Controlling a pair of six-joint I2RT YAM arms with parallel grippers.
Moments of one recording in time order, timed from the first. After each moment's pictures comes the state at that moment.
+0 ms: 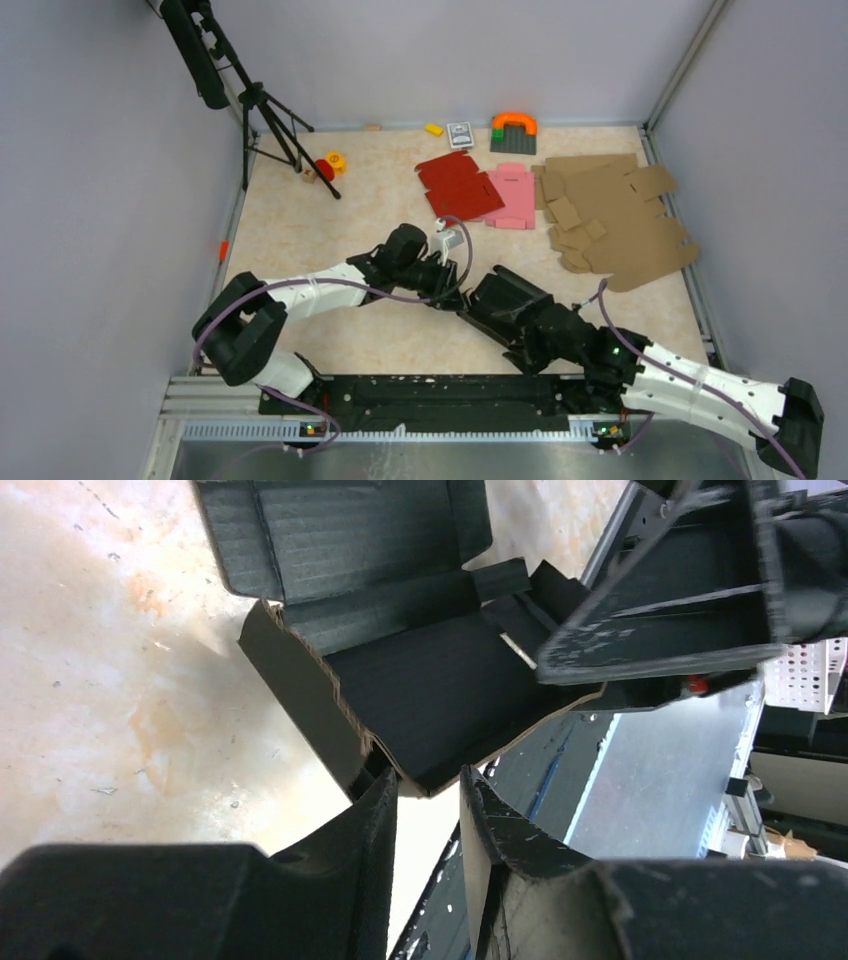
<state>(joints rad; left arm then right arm) -0.79 1.47 0.75 0.03 0.61 -0.48 1.05 0.55 0.23 -0.50 0.18 2.09</state>
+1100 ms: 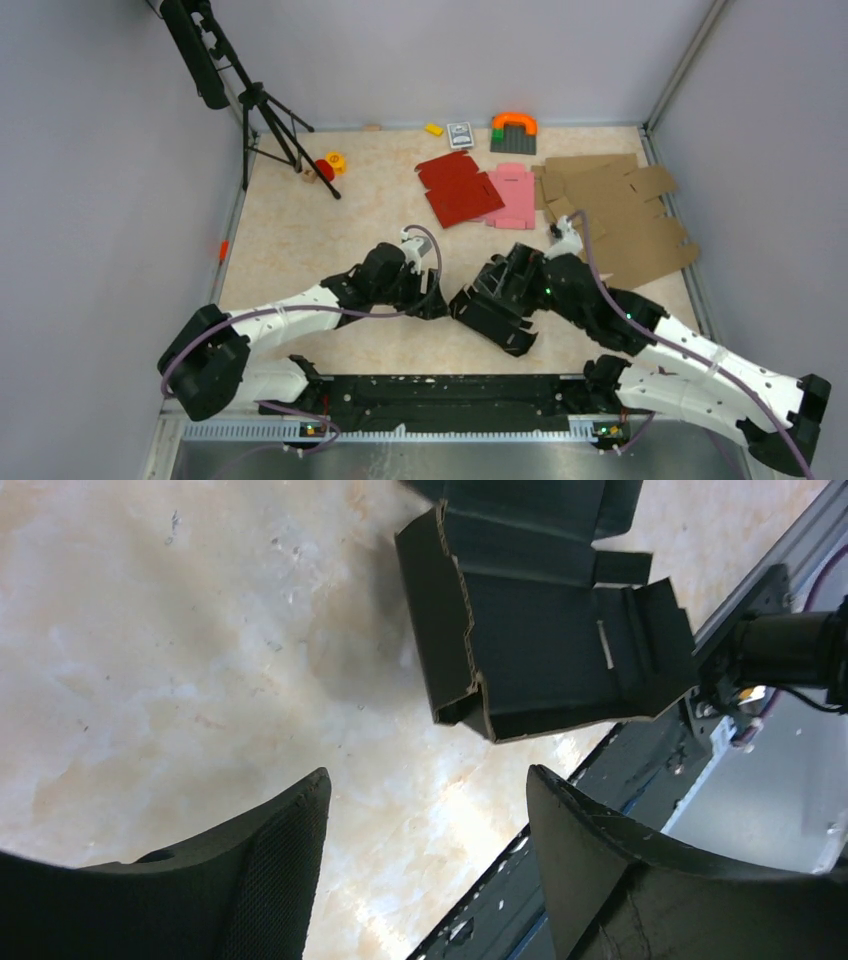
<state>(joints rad) -0.79 1.24 0.58 -0.06 0.30 -0.56 0.98 0.68 0.63 -0.49 0.31 1.12</state>
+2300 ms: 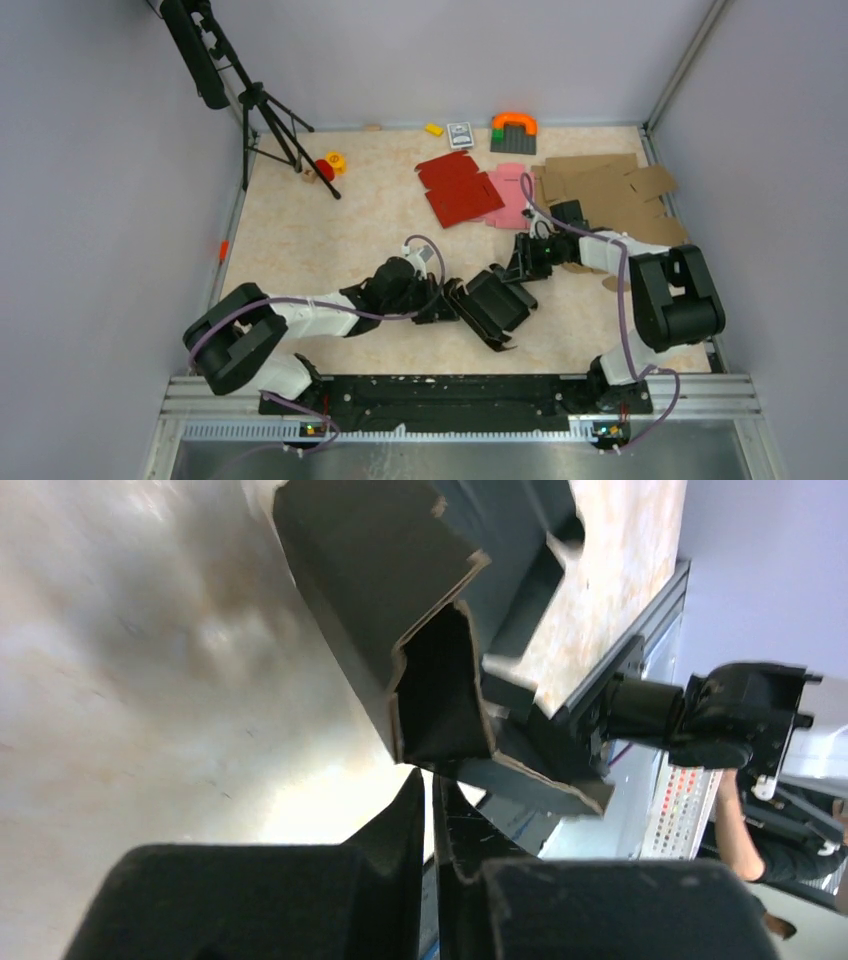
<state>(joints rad) -0.88 1.41 0.47 0.36 0.31 -1.01 0.22 1.62 0.79 -0.26 -0.62 0.19</state>
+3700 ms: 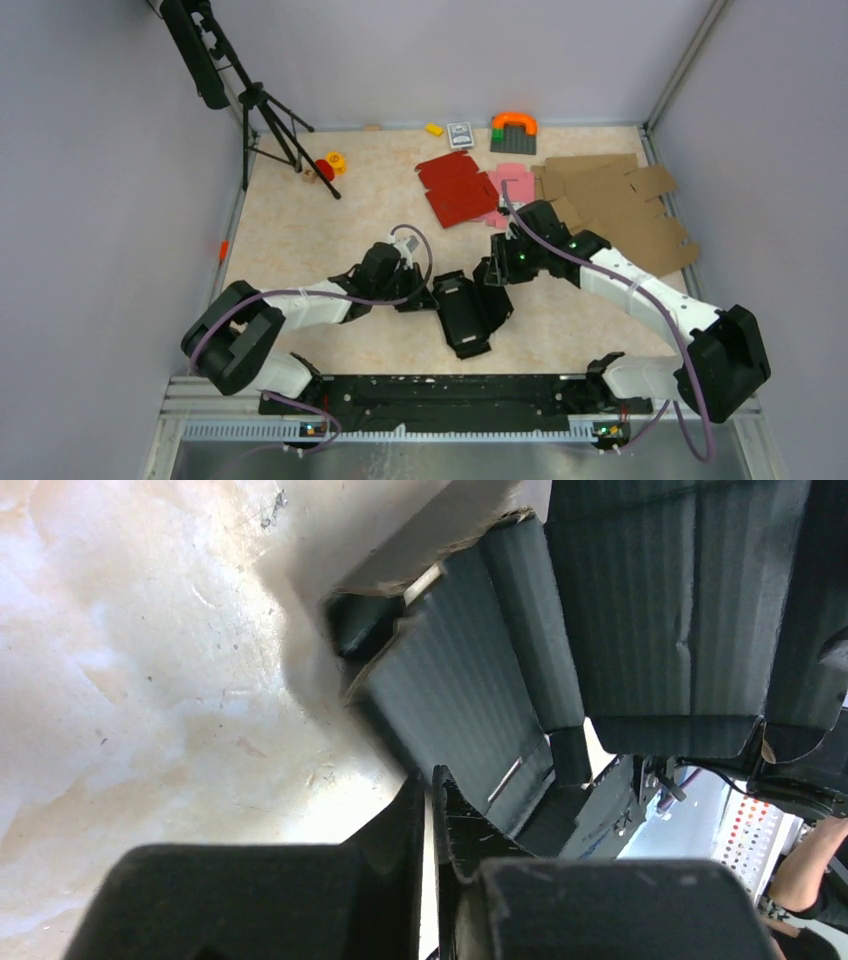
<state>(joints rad) -0.68 1.42 0.50 0.20 0.37 -0.81 0.62 1.24 0.91 -0.58 -0.18 0.42</state>
